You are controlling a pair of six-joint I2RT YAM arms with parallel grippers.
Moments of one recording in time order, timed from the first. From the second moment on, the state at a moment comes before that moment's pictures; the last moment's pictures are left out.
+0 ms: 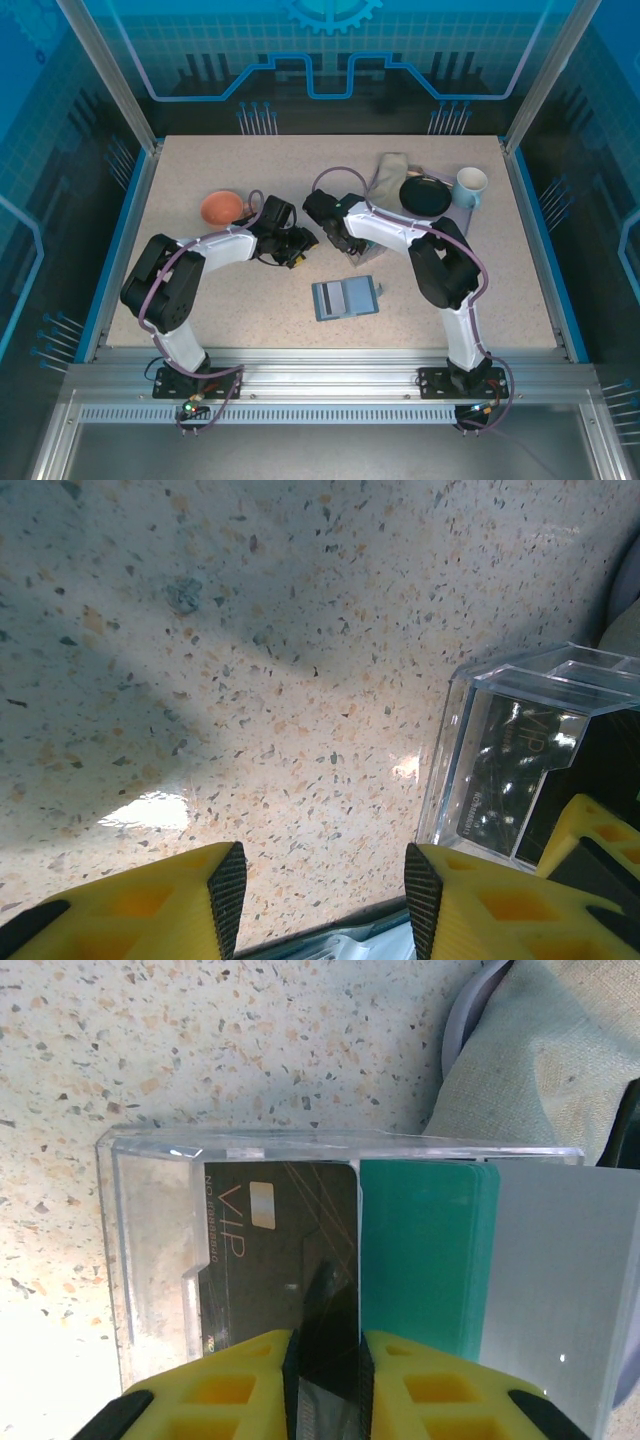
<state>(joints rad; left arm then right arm) -0.44 1.74 0.98 -0.24 0.34 -1.17 0.73 2.07 1.60 -0.95 0.55 0.13</state>
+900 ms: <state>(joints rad) -0.44 1.74 0.98 -0.24 0.34 -1.17 0.73 2.03 1.58 -0.95 0.55 0.13</state>
